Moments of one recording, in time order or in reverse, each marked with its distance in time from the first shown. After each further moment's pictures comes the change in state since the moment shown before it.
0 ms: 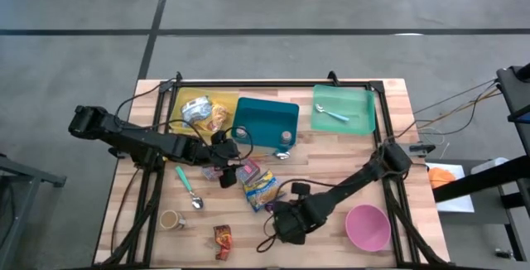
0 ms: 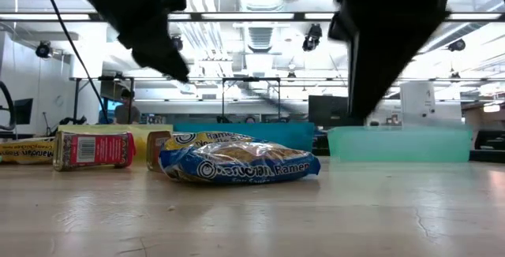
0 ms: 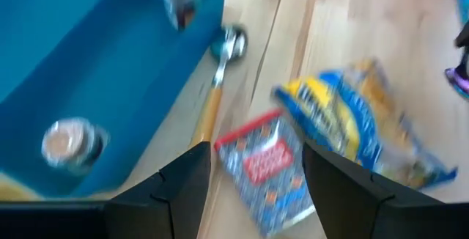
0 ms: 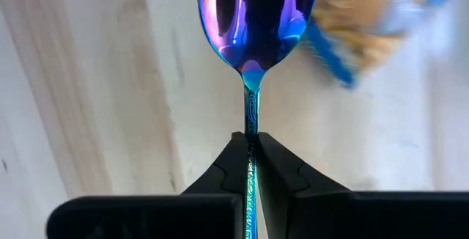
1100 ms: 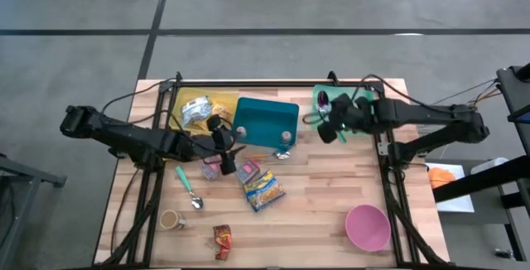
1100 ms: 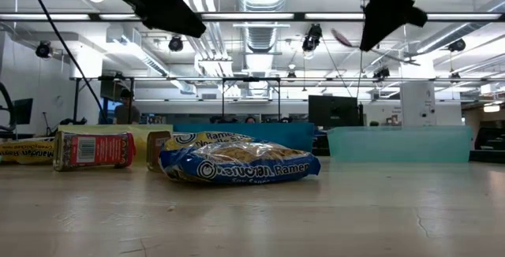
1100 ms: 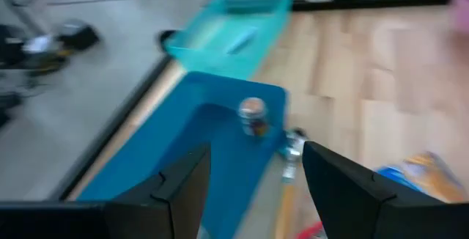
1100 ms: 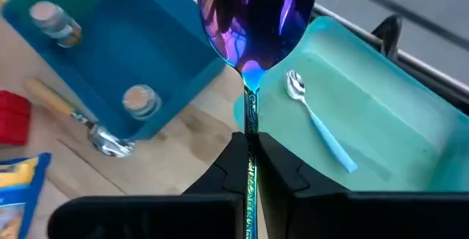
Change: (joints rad) left arm 0.005 -0.132 0.000 0.152 -0.269 0.273; right arm -0.600 -0.910 -0.526 -0.048 0.261 0.079
